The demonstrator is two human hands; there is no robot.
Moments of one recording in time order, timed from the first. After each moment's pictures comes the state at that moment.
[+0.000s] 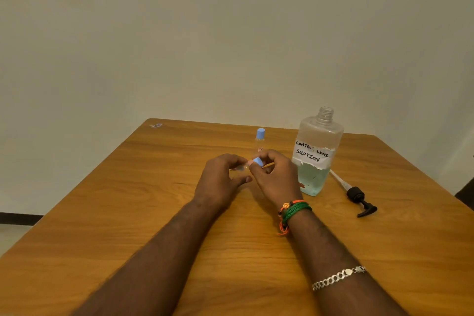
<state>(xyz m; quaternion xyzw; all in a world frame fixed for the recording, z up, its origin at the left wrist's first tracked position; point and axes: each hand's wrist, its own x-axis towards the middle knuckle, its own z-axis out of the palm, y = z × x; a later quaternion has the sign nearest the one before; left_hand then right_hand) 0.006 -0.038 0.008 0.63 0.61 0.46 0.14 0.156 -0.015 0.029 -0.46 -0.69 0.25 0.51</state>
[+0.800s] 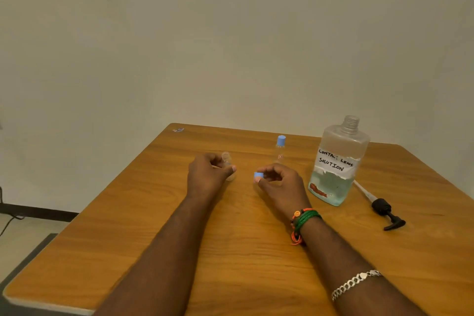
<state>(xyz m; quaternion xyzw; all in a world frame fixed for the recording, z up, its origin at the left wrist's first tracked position) -0.057 -0.031 0.007 0.43 0.70 0.55 0.18 0.138 -0.009 0.014 -0.44 -0.72 0.29 0.45</state>
